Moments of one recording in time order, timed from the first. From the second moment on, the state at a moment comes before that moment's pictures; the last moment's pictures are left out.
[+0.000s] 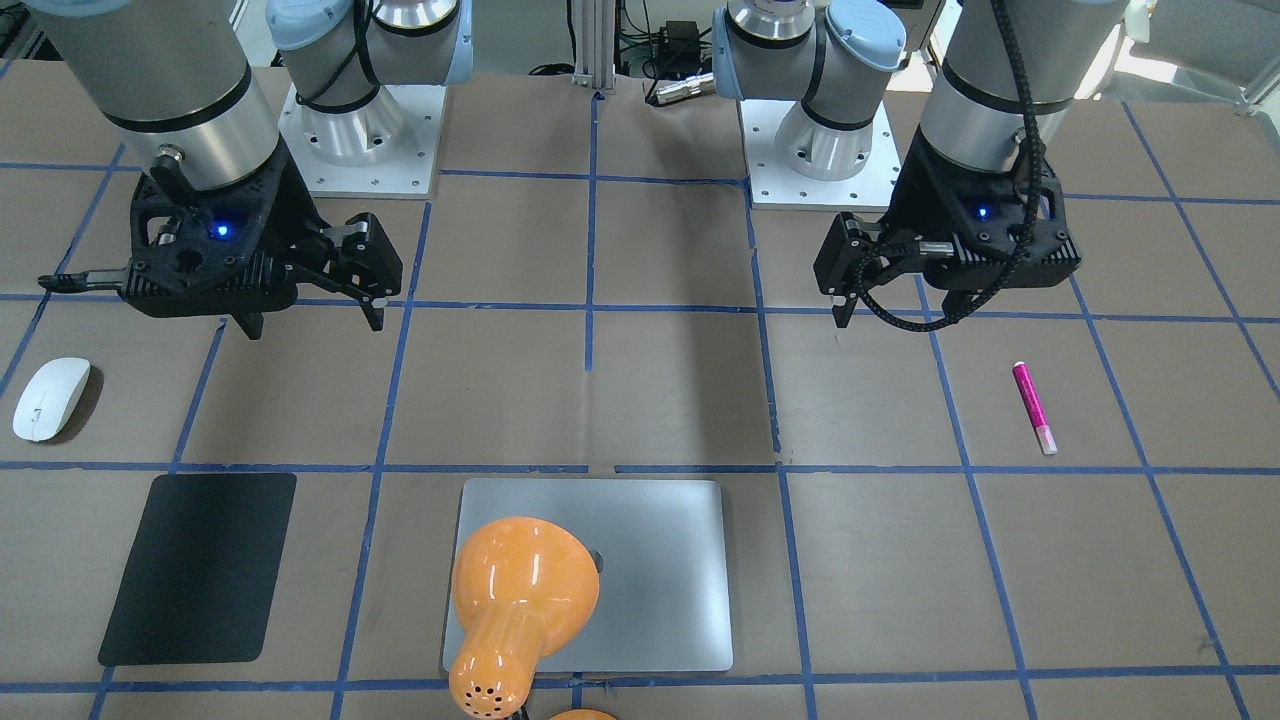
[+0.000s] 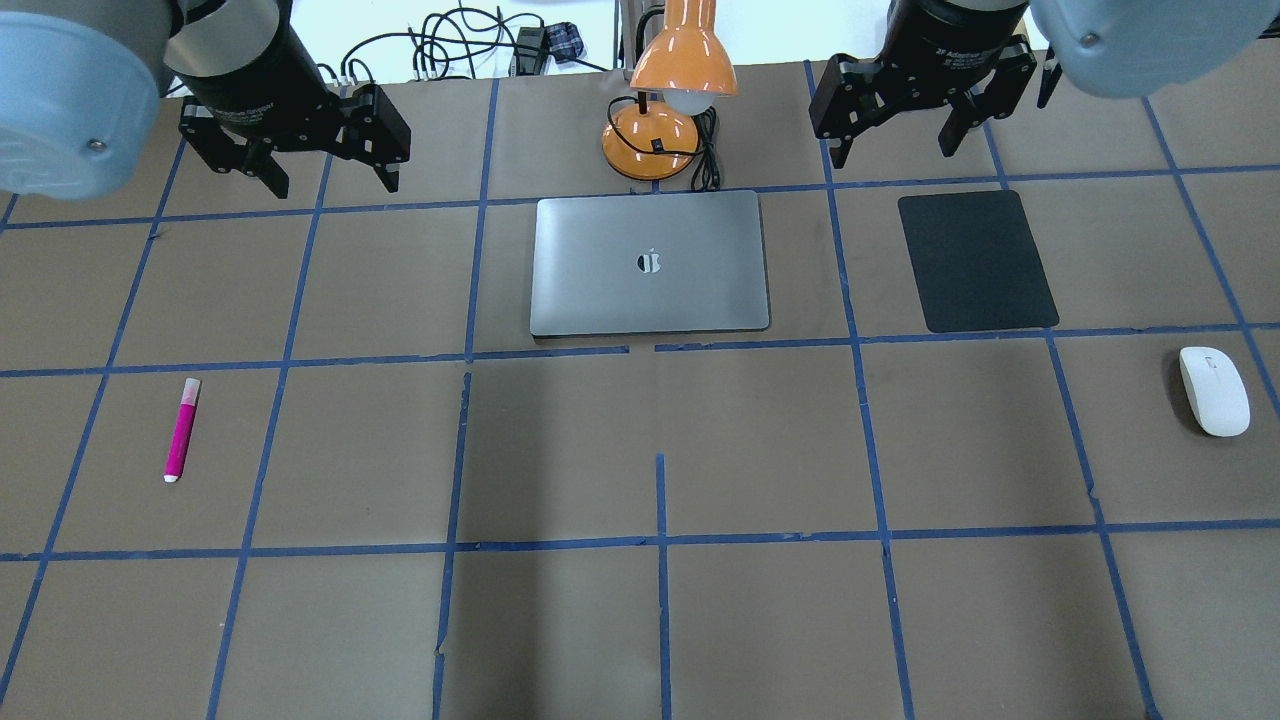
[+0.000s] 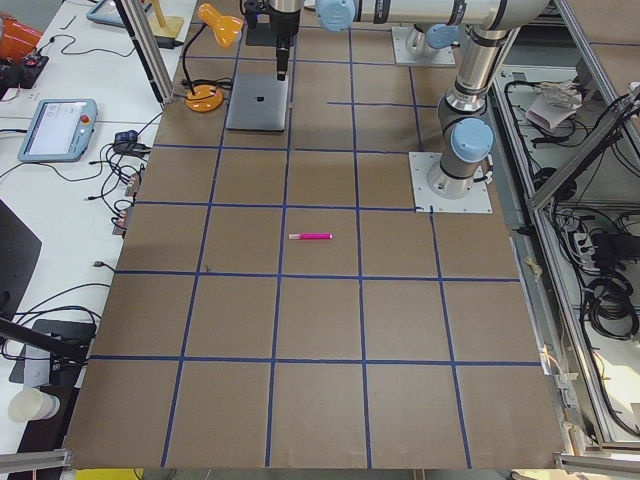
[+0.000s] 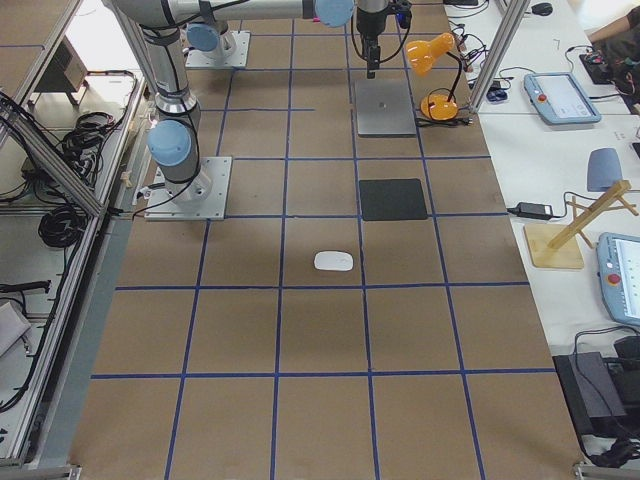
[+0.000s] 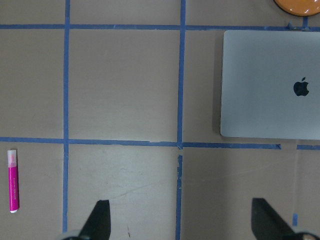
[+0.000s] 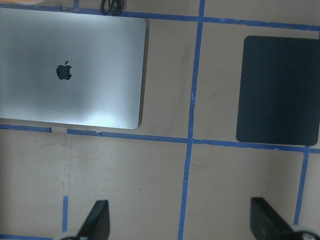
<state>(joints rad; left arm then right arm) -1.57 -1.64 -1.51 -1.44 1.61 -0.03 1.62 -1.42 1.42 -1.63 -1.55 -0.04</state>
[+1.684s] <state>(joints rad) -0.97 -2.00 -1.92 -0.74 1.56 0.66 1.08 -1.37 1.81 -1.99 -1.64 -0.47</state>
